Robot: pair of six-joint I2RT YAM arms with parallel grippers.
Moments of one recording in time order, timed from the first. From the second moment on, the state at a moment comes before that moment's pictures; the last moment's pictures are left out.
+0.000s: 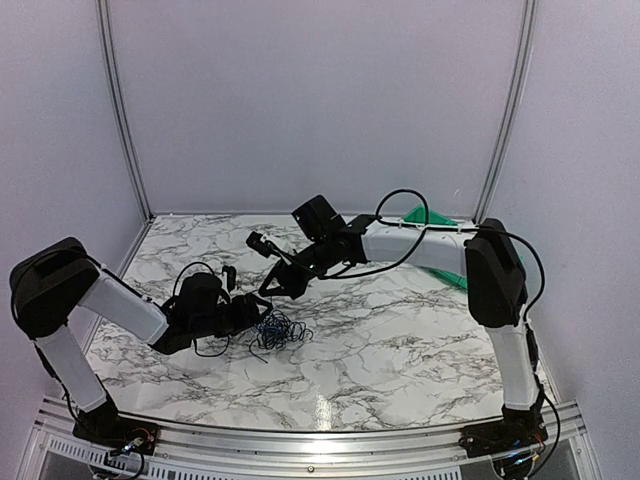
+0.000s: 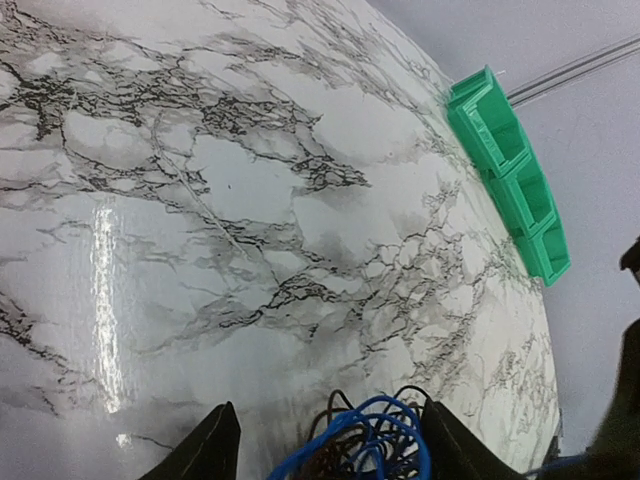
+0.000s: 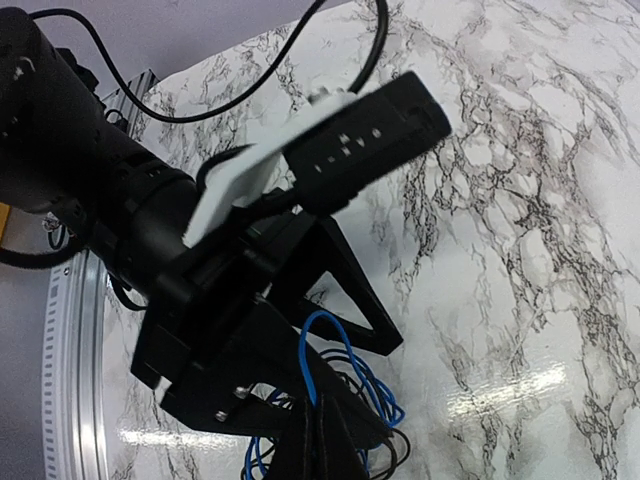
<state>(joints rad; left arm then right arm) -0.72 1.67 0.52 0.67 0.06 -0.88 0.86 2.21 1.85 -0.44 -0.64 -0.14</state>
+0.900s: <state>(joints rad) -0.81 1.90 0.66 0.73 -0.02 -0.93 0.74 1.94 2.13 -0.47 -0.61 -0.21</state>
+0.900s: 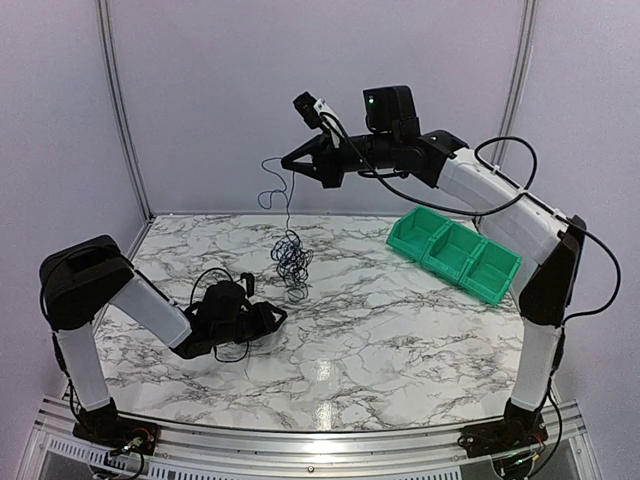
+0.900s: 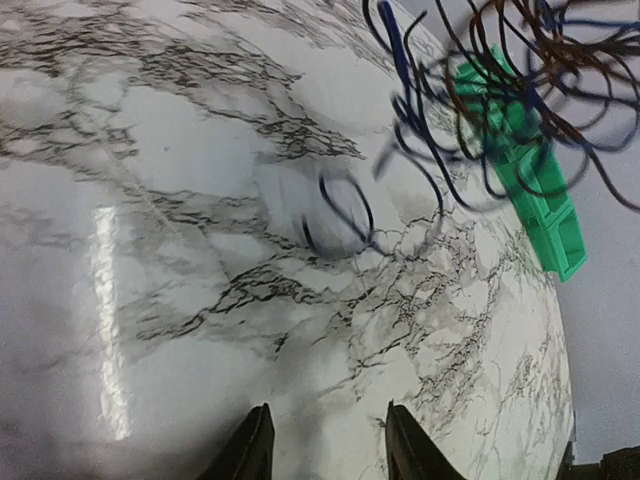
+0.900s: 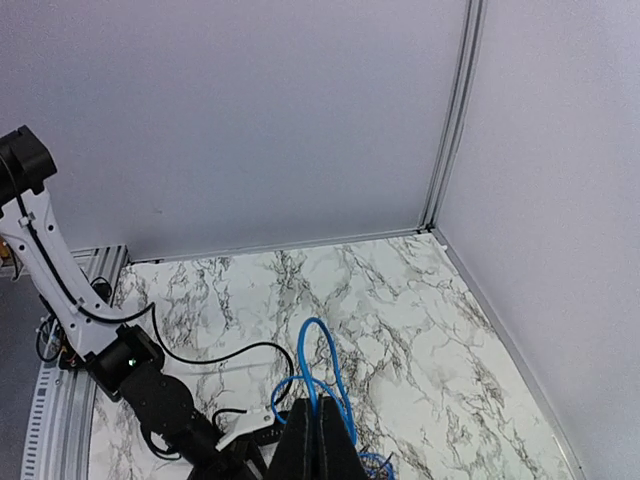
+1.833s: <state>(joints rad) -0.80 1.43 0.63 0.62 -0.20 -0.49 0.74 1.96 1.87 -0.39 -0.72 -0.11</state>
